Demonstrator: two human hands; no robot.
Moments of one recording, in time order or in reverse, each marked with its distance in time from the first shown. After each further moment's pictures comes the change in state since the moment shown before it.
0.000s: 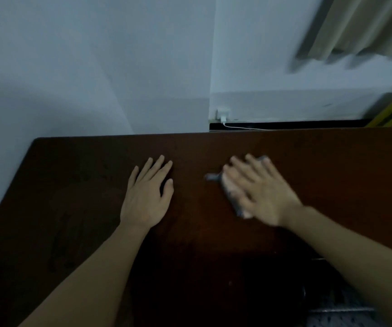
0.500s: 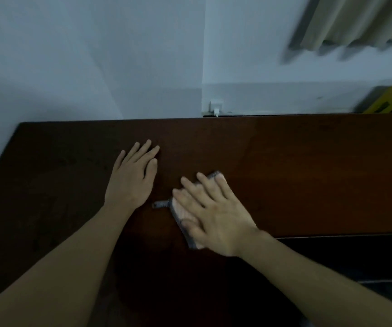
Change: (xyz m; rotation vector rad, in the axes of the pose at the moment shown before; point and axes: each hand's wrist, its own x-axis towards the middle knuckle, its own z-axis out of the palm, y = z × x) left_hand -0.002 0.001 0.002 -0.013 0.030 -0.002; right_hand -0.043 -0.095 0.004 0.054 -0.064 -0.168
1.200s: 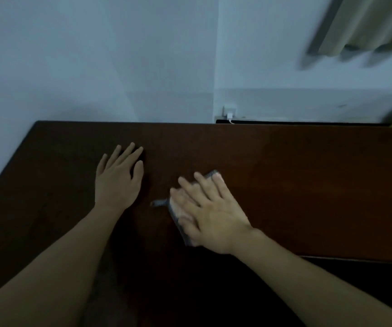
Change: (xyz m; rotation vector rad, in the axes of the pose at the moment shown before) left_hand -0.006 0.005 0.001 0.165 0.135 -0.217; right_hand 0.006 0.040 -0.005 -0.014 -0.023 -0.107
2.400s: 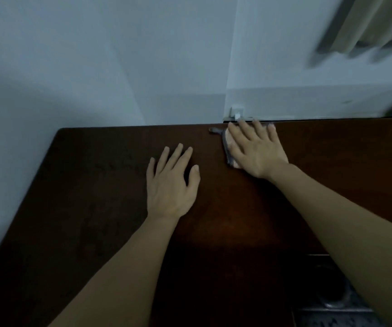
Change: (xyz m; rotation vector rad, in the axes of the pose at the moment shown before) left_hand 0.002 -0.005 -0.006 -0.189 -0.039 0.136; right_hand 0.121 0.052 -0.026 0.023 0.130 0.494
